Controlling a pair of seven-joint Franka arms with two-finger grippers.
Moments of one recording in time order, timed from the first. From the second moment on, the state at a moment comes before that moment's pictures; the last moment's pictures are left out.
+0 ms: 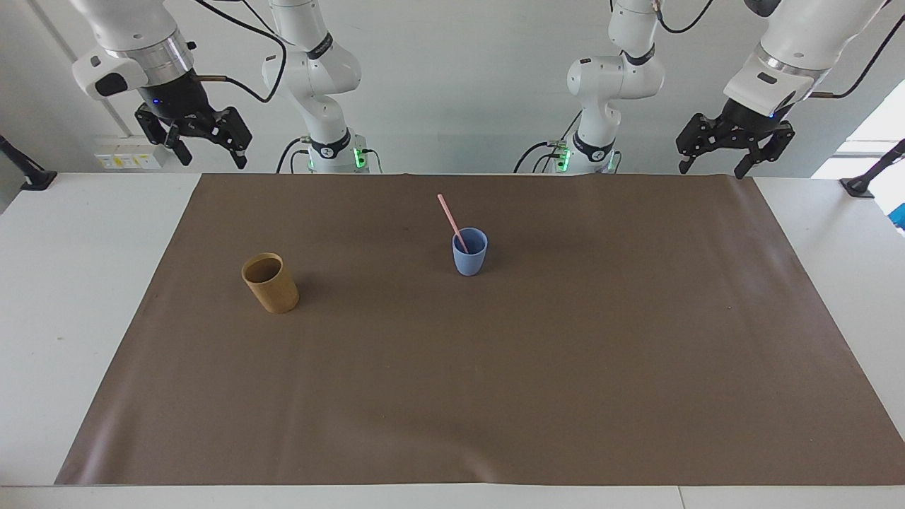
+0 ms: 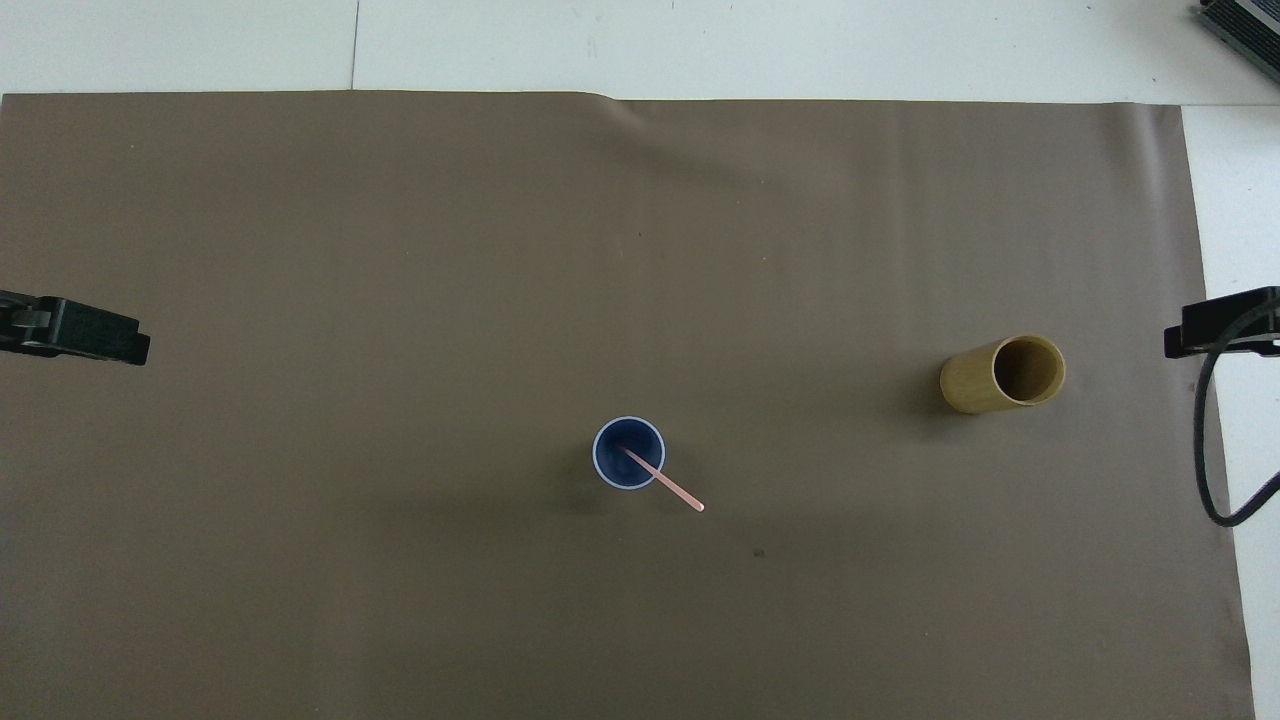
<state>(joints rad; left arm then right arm) -0.06 -0.03 -0.04 -1.49 -0.02 1.45 0.08 0.09 -0.04 -0.14 -1.50 0.01 1.46 0.06</state>
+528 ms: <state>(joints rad) -0.06 -0.03 -0.04 -1.49 -0.02 1.45 0.08 0.09 -0.04 -0.13 -1.53 -0.03 1.51 0.05</state>
